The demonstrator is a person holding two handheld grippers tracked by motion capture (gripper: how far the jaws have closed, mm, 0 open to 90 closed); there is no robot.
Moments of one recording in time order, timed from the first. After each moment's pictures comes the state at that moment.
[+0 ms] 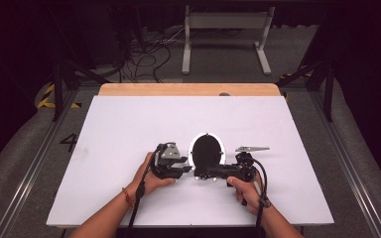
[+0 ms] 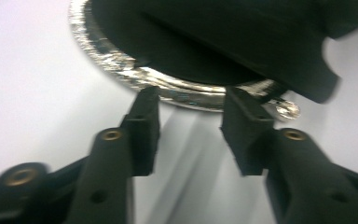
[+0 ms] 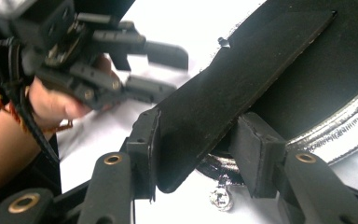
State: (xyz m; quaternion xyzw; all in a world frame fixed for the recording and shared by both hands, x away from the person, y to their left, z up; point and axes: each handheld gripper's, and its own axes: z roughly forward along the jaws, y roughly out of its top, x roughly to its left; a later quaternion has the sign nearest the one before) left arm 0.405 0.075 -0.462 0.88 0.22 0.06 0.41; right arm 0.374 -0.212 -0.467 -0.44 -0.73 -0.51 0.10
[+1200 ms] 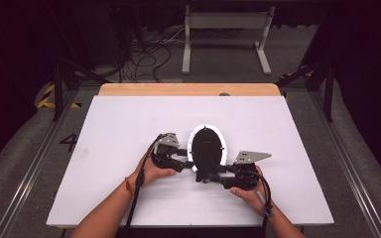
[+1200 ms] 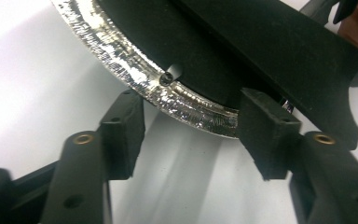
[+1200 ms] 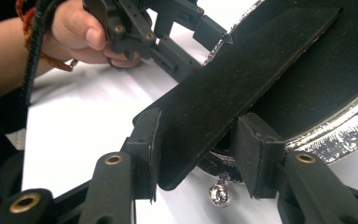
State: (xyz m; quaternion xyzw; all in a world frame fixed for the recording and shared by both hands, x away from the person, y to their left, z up) left arm 0.432 0.074 -0.460 0.87 0.21 -0.01 0.45; right arm 0.353 -0.211 -0.455 -0.30 -0.80 -0.51 -0.04
